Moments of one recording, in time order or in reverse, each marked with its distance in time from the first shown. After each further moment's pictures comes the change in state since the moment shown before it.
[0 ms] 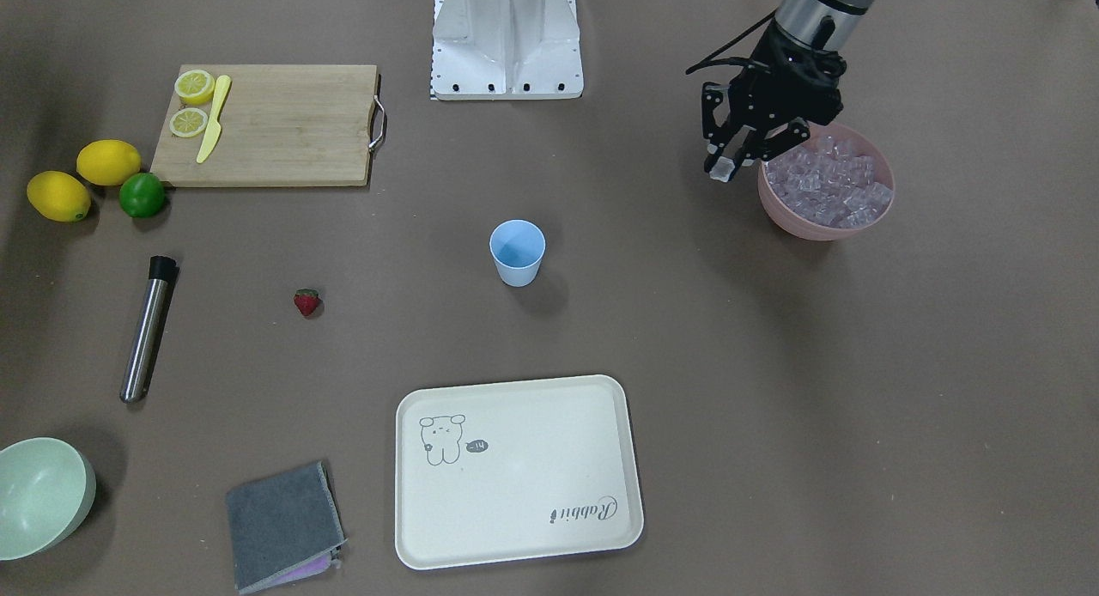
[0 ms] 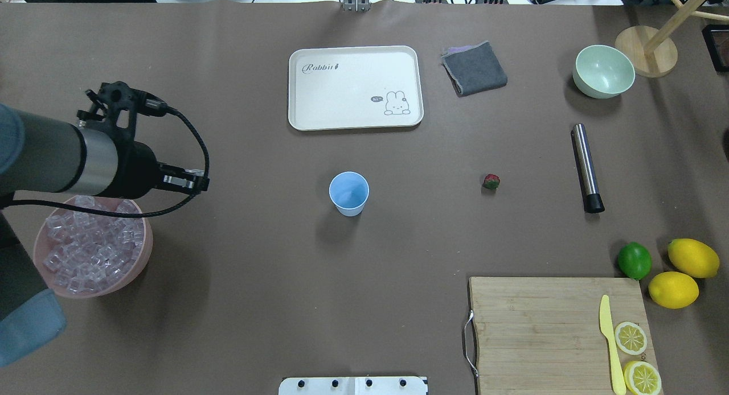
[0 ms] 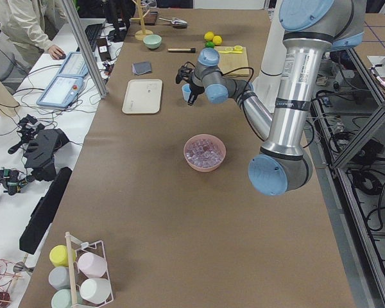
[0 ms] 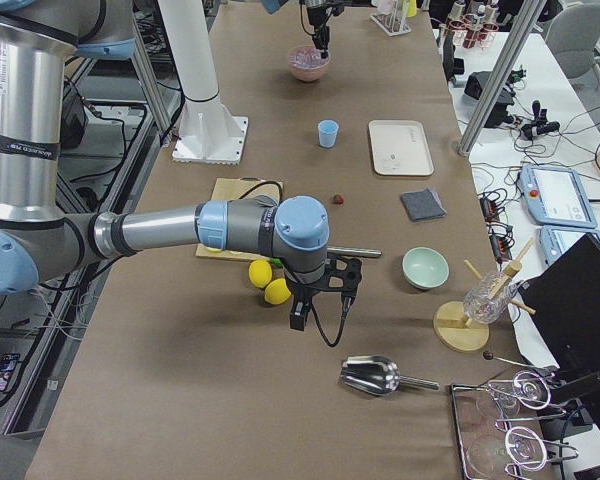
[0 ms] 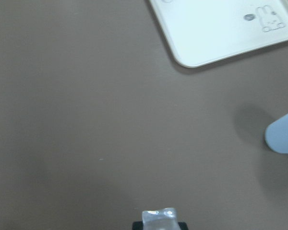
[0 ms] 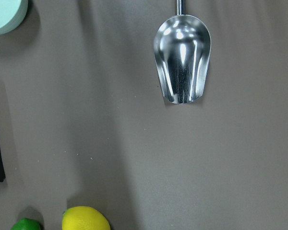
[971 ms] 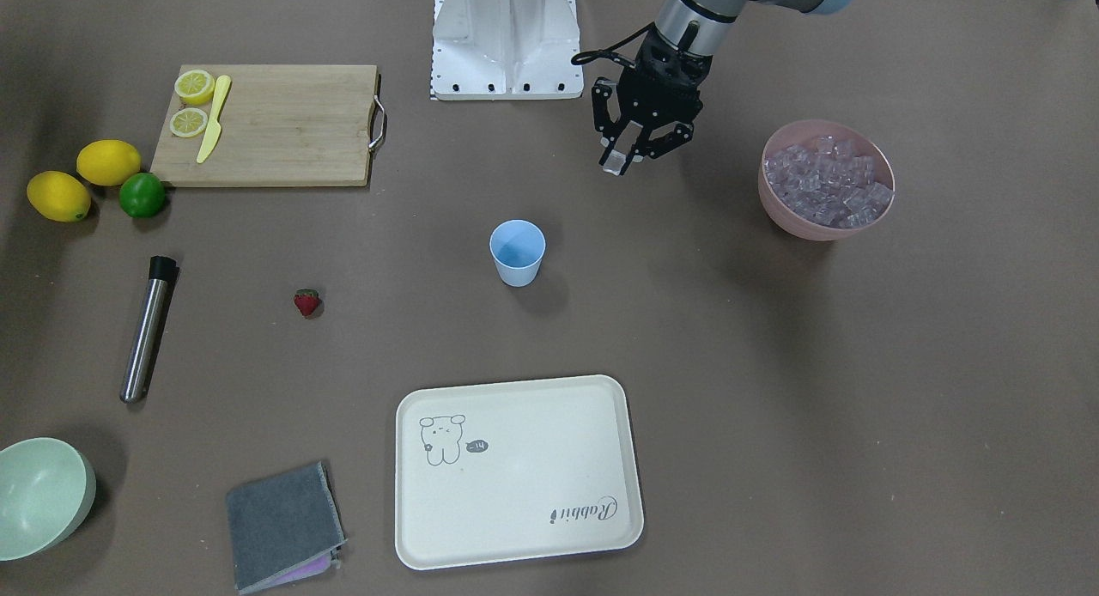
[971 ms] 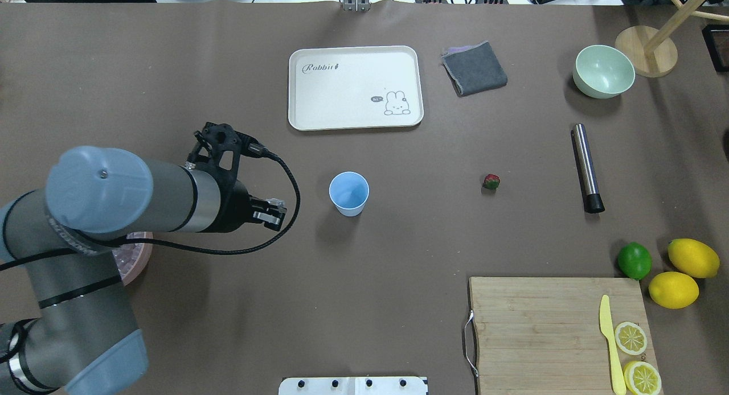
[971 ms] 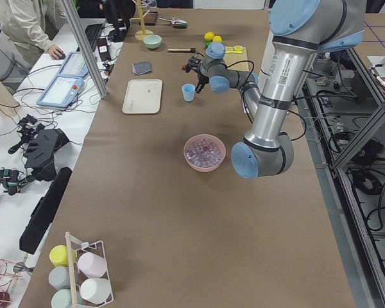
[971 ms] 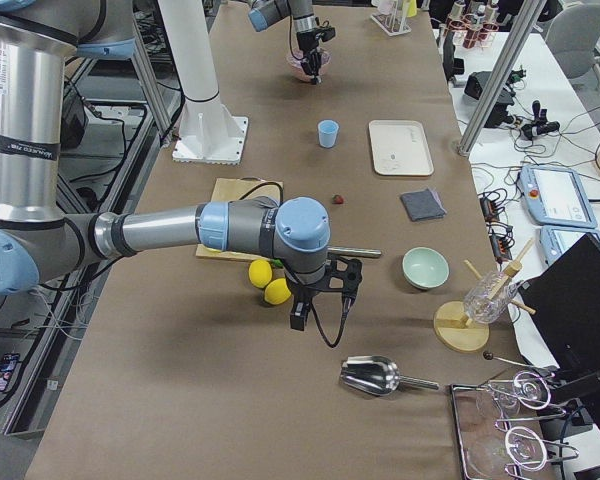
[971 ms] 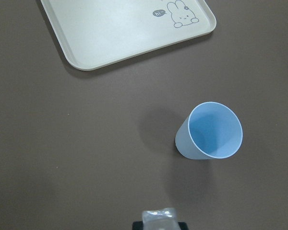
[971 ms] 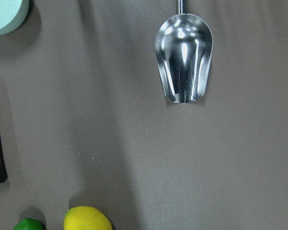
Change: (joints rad) left arm 0.177 -0.176 0.106 0.004 0.128 -0.011; right arm 0.000 0.001 -0.001 0.000 0.006 0.002
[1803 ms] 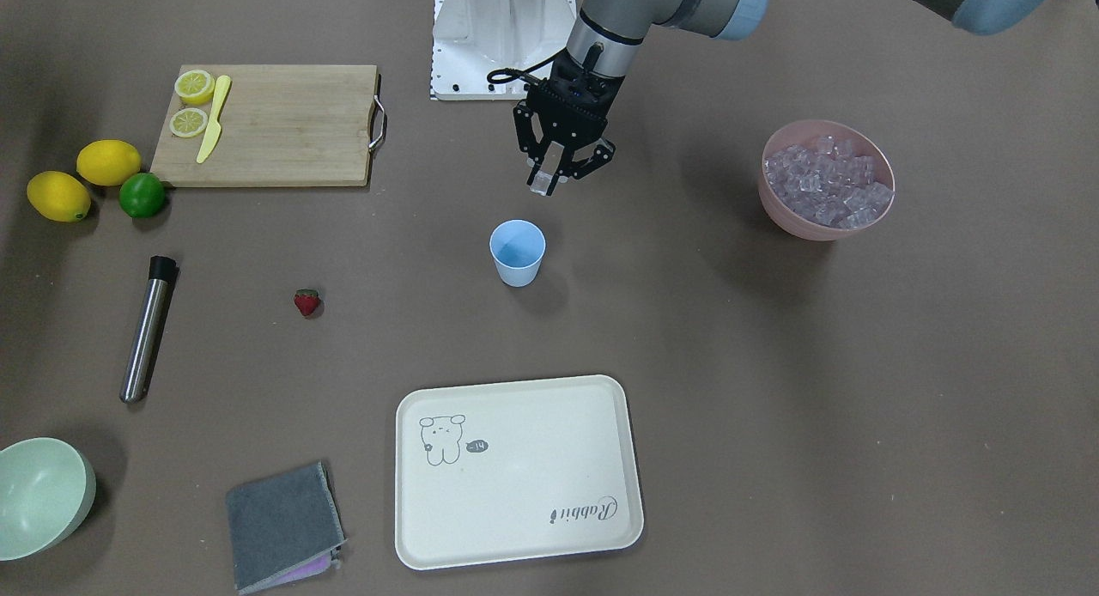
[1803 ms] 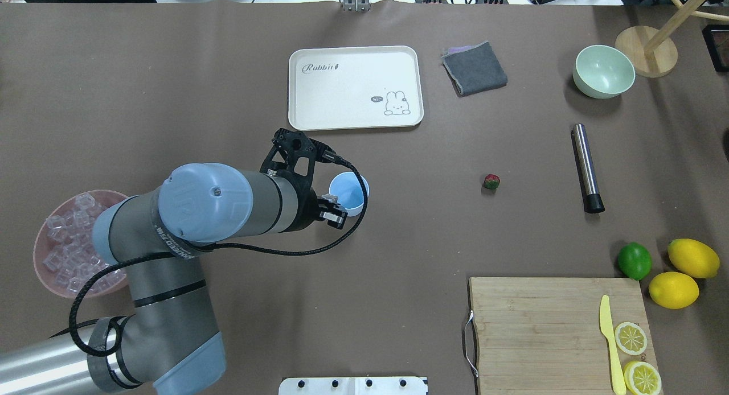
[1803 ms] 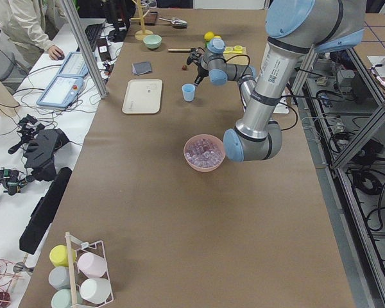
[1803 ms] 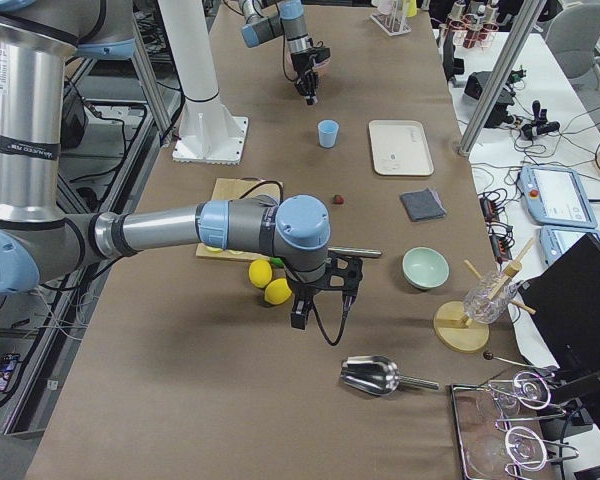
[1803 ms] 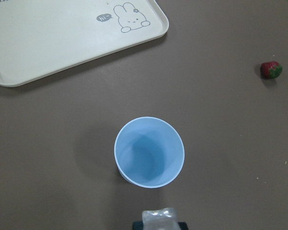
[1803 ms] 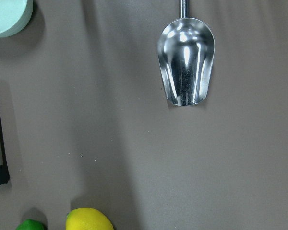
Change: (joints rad) left arm 0.055 -0.182 0.183 -0.018 0.117 0.007; right arm 0.000 0.008 0.002 0.000 0.000 0.000
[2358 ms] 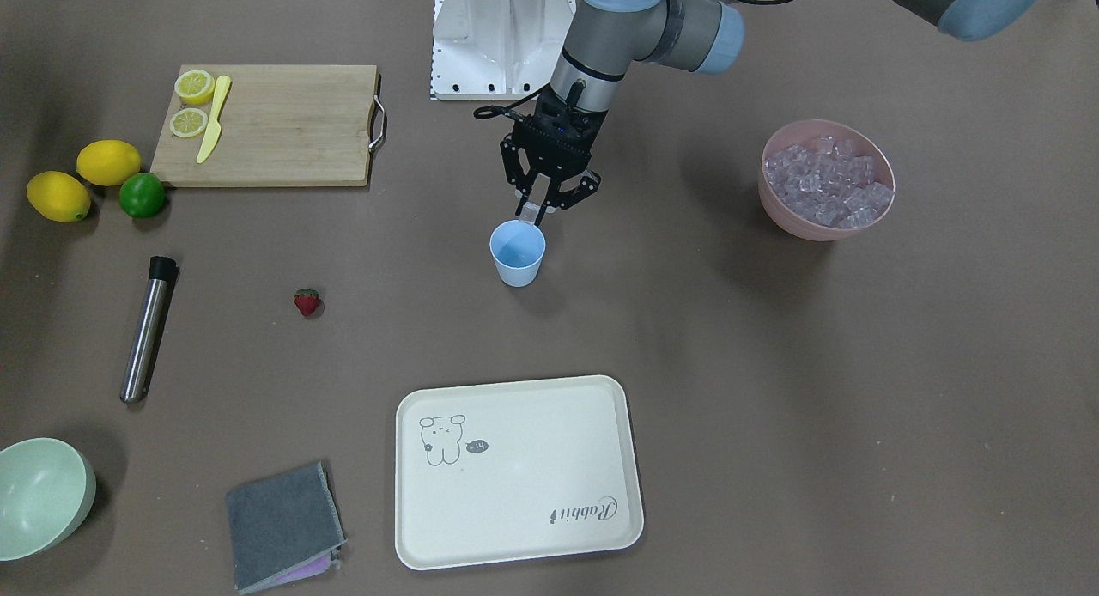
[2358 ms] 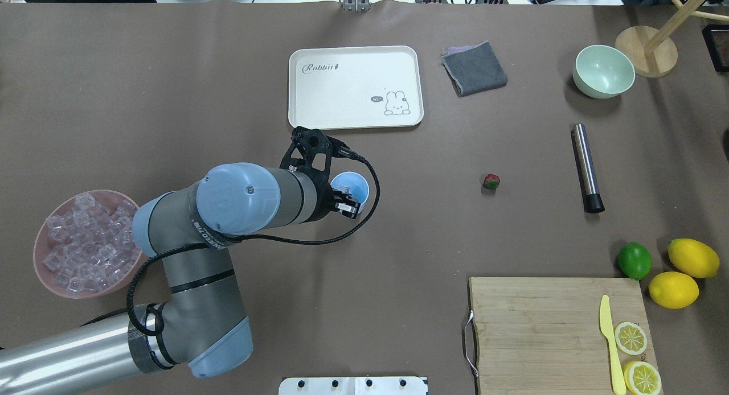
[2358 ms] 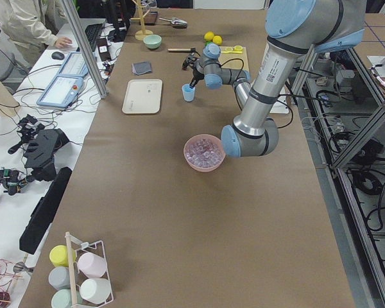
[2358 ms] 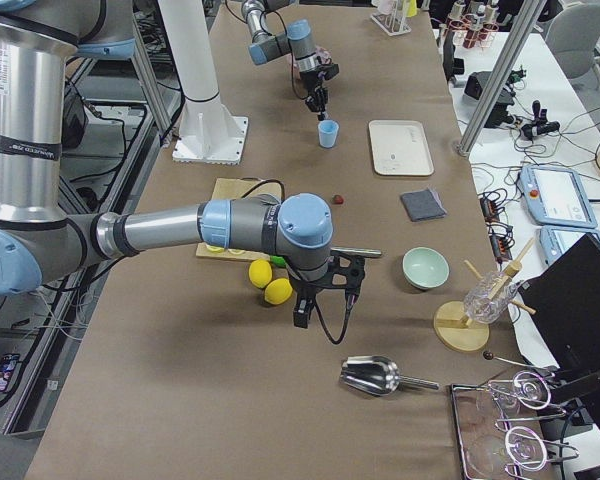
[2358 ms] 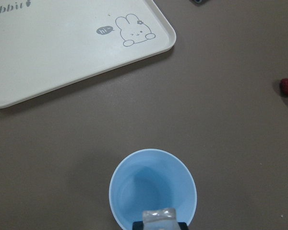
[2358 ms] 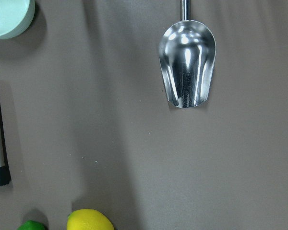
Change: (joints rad) left arm -0.001 -0.043 0.131 -0.099 0.031 -0.004; right arm 0.000 0.004 -0.001 0.000 0.001 0.000
